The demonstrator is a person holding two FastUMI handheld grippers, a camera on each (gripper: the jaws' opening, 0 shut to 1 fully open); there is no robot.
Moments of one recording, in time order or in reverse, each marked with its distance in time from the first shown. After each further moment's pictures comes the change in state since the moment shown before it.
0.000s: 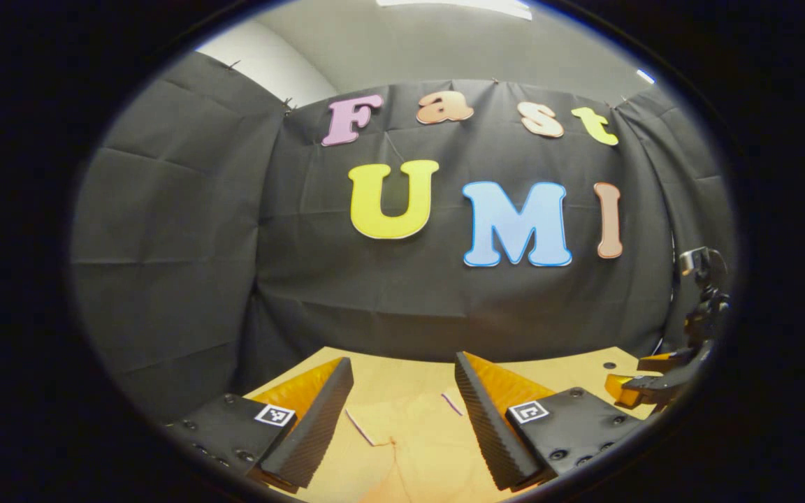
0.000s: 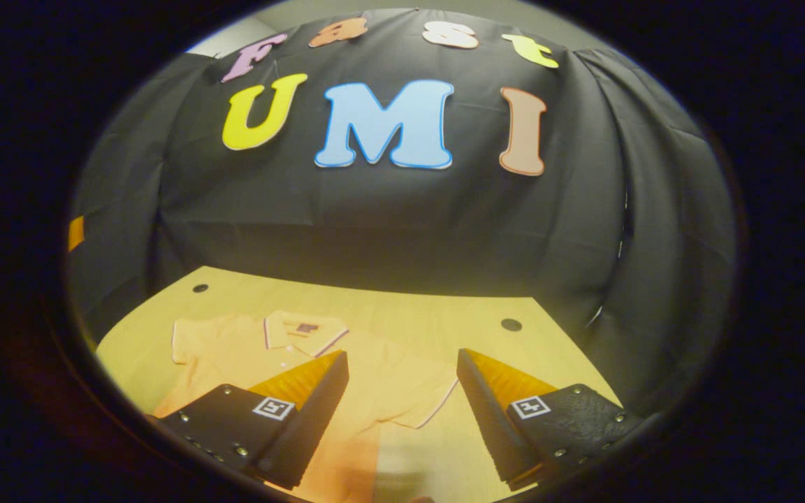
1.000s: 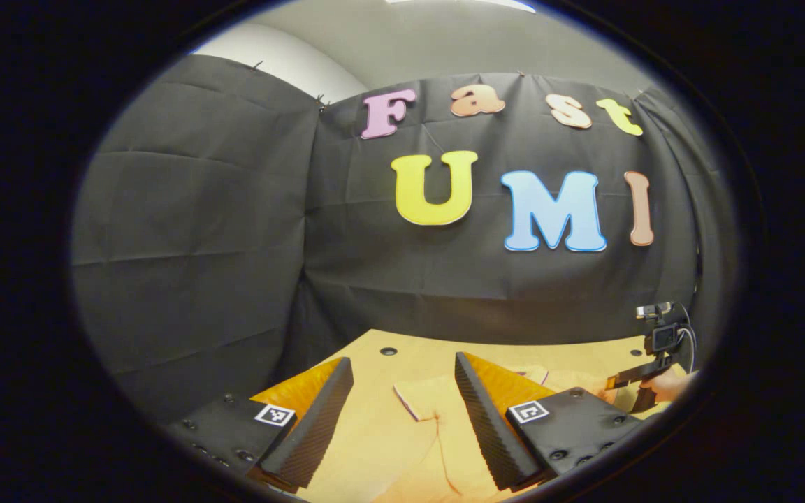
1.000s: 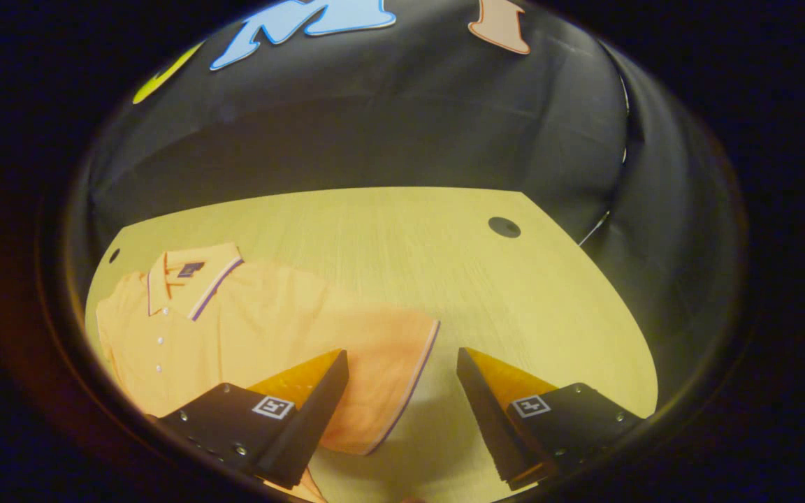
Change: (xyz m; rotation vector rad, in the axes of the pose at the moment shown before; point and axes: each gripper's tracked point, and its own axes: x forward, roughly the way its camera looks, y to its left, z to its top) left arm -0.062 0.054 -0.021 0.007 0.049 0.171; right arm 0.144 -0.063 -0.110 0.109 0.412 -0.155
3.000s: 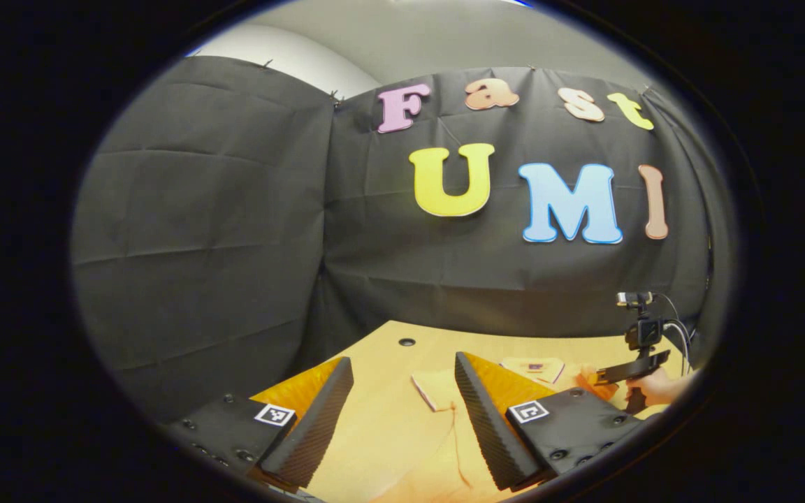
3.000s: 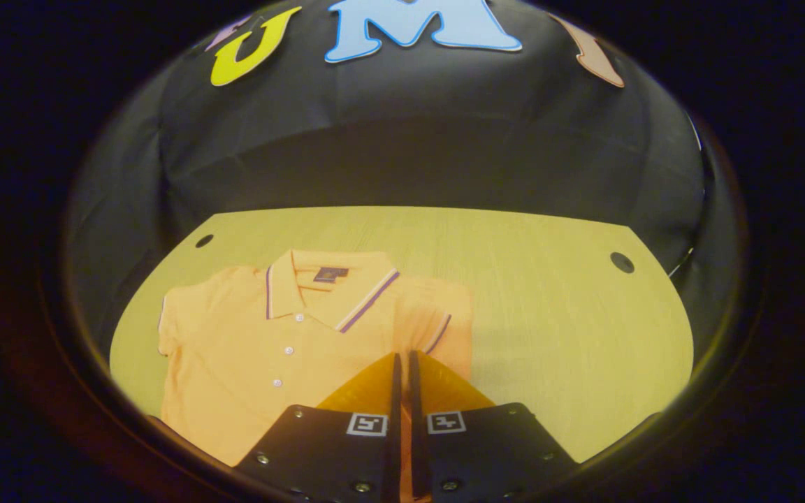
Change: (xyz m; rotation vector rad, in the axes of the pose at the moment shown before) left arm -0.007 0.018 -0.020 -0.003 0.023 0.075; right arm -0.037 0.150 0.015 -0.154 -0.082 0.347
